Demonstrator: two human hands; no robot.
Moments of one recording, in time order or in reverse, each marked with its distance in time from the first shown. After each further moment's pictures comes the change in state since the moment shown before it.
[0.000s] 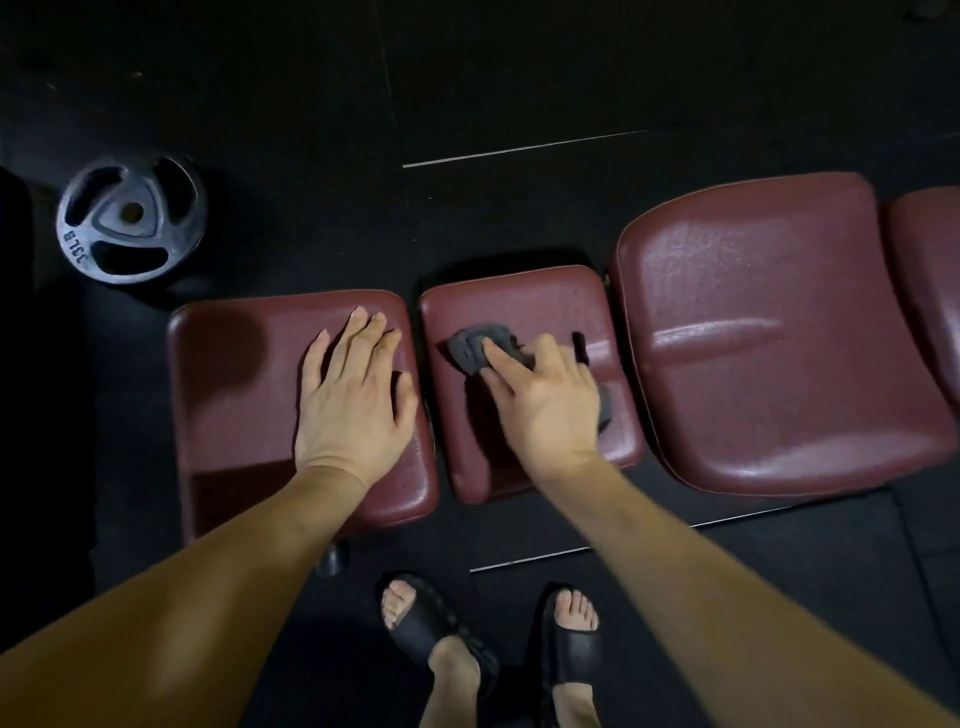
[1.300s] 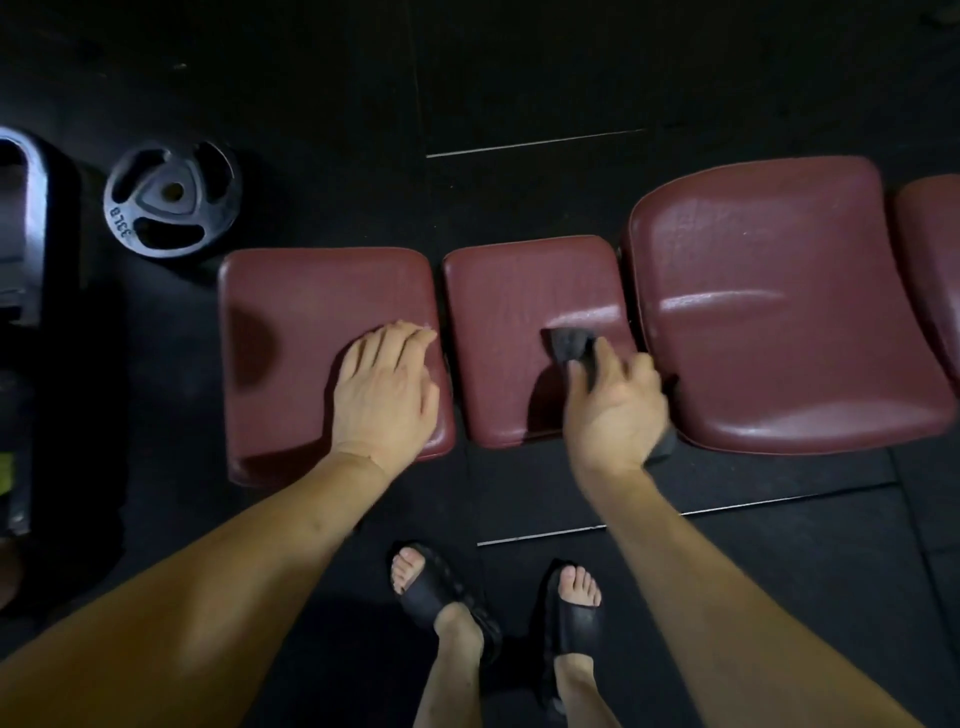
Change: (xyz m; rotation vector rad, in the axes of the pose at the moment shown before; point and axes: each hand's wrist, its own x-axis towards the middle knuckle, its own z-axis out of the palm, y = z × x) left_hand -0.053 0.009 -0.015 -0.109 -0.026 0.035; right_hand -0.059 0.024 -0.023 -0.129 0.012 0.363
